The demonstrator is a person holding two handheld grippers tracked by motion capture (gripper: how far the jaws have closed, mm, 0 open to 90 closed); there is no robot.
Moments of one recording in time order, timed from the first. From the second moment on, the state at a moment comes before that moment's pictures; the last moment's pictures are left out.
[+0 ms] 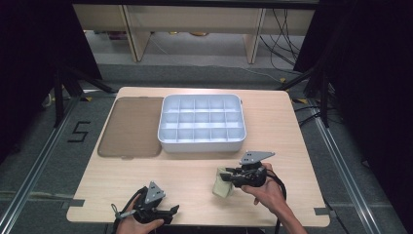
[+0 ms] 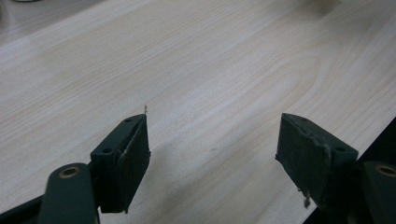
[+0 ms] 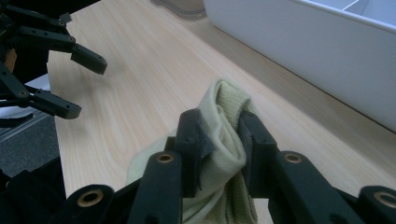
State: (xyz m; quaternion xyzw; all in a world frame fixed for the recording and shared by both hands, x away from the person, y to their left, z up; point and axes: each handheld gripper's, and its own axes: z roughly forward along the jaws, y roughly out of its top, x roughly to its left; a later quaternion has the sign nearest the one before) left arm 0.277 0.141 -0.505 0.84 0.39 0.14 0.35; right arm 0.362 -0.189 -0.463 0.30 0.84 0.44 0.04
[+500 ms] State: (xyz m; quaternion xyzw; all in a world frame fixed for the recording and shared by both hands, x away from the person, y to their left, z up) left arm 0.277 0.142 -0.504 0.85 0.38 0.14 0.34; right arm 0.366 -0.189 -0.452 0.29 0.85 0.44 0.07
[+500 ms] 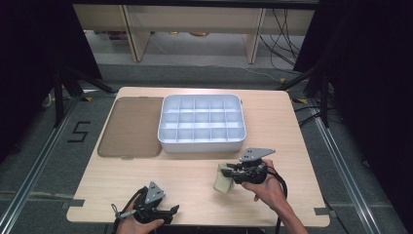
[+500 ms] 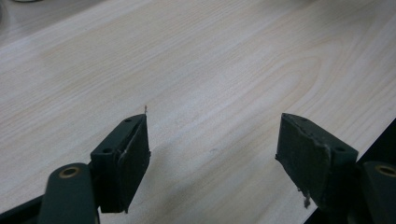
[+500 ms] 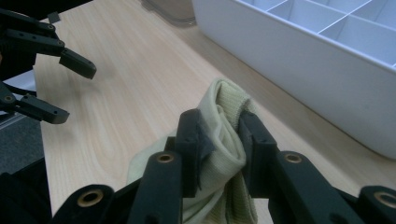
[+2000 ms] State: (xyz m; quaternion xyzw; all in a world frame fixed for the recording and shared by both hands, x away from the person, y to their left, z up) left arm 0.280 0.140 -0.505 0.85 0.38 0.14 0.34; right arm 0.415 -0.223 -0.393 0.33 0.83 0.43 0.15
